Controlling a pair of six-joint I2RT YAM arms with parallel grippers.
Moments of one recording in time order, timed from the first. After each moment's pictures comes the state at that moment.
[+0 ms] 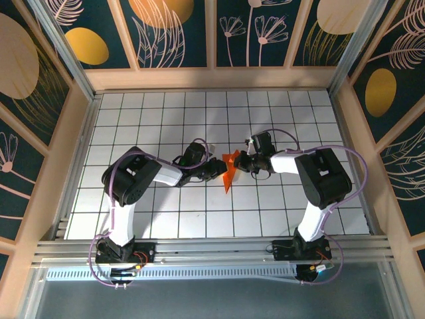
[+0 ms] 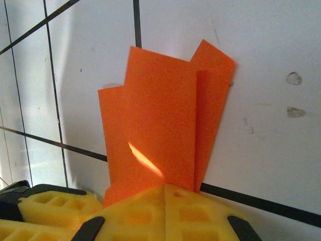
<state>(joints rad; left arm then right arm) -0.68 2.00 0.87 0.51 0.48 -1.06 0.41 1.79 0.81 0.04 -0.46 0.65</state>
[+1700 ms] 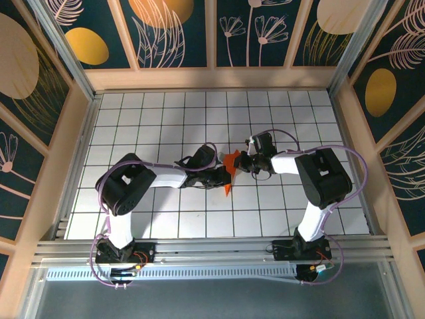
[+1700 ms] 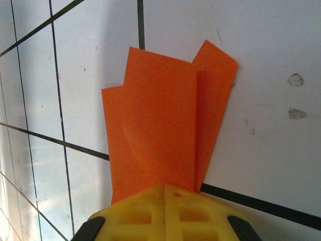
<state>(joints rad) -0.79 1.90 0.93 0.17 0.49 -0.94 0.40 1.79 0.80 0.07 -0.47 0.64</state>
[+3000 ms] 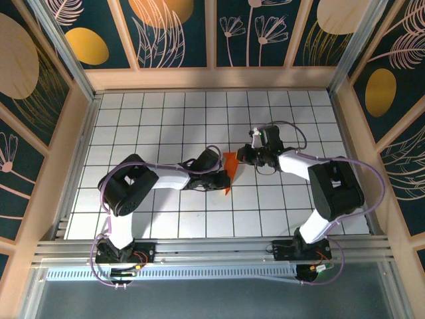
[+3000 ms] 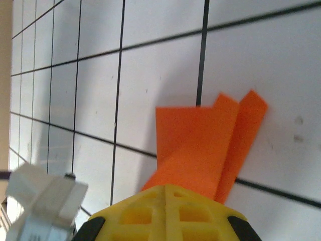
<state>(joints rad) -0.83 1.91 0.94 0.09 0.36 -0.86 0.37 1.63 0.79 0.00 -0.52 0.57</state>
